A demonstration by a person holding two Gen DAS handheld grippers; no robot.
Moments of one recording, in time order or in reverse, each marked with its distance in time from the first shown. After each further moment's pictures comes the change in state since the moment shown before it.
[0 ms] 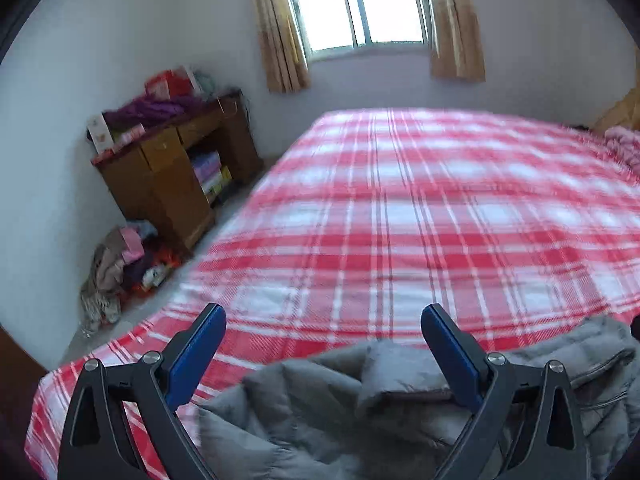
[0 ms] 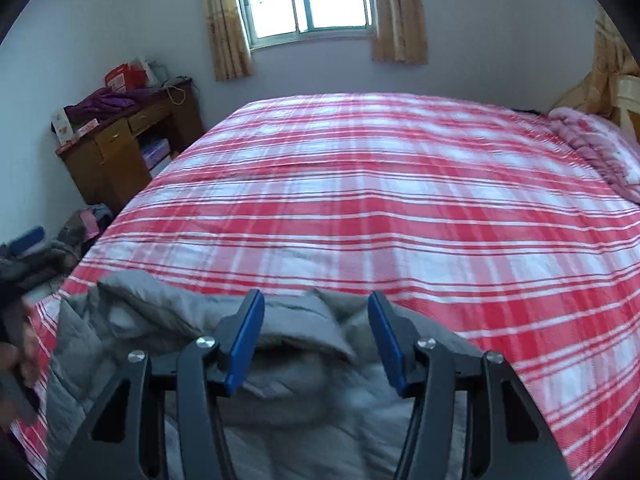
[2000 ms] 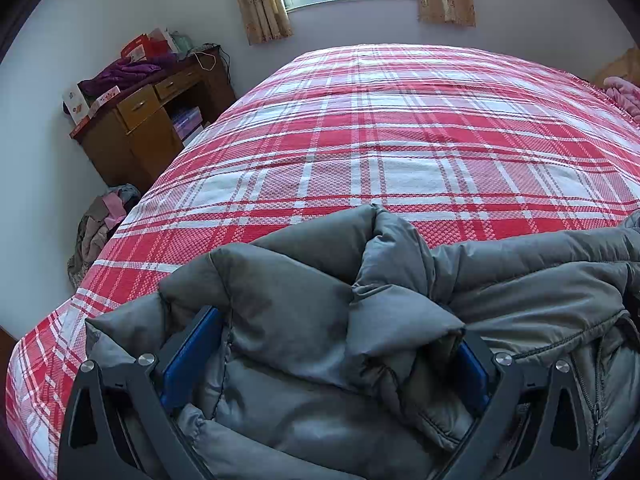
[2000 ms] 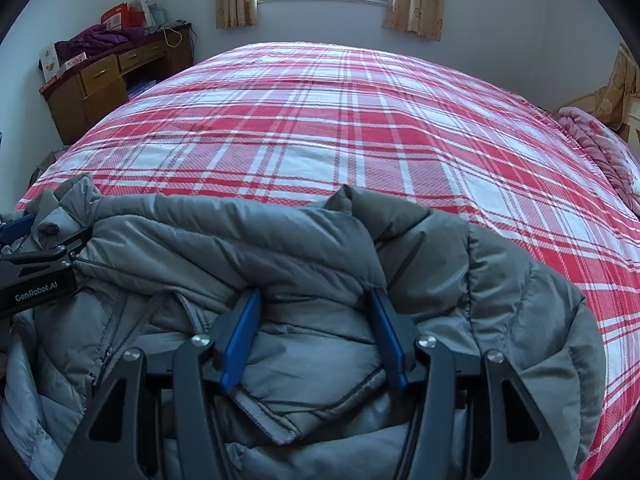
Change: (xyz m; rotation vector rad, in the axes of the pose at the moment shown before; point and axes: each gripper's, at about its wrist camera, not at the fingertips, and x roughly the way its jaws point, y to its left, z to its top) left arm 0.067 -0.020 -0.078 0.046 0.145 -0.032; right arm 0.082 0.018 -0.069 -0.116 0.121 -0.101
